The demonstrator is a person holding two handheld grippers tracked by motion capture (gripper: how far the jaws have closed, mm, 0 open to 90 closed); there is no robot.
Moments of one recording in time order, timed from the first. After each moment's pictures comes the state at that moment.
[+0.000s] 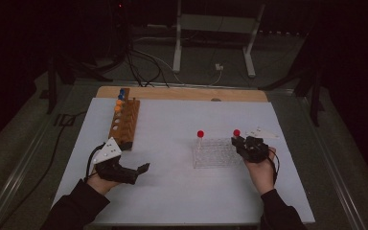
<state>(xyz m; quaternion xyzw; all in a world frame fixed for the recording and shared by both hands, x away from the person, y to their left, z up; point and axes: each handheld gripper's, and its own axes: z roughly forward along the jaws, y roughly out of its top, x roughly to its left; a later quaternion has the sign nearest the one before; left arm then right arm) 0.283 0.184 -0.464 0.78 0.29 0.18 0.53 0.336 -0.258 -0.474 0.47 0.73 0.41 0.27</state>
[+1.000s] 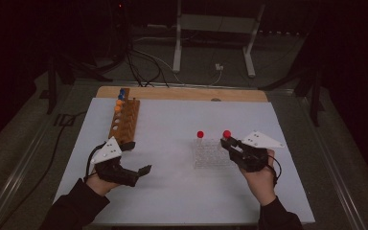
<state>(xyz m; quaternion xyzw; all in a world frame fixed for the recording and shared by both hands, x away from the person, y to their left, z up) 0.274 0.177 -0.446 0.78 0.26 0.16 0.54 0.279 -0.220 -0.415 0.37 0.75 0.48 0.27</state>
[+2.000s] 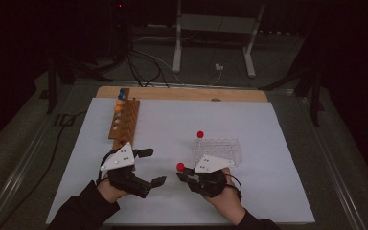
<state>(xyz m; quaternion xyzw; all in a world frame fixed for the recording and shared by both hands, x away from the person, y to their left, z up) 0.252 0.140 -0.432 0.79 0.19 0.10 0.57 0.245 -0.125 -0.456 0.25 0.83 0.47 0.13</state>
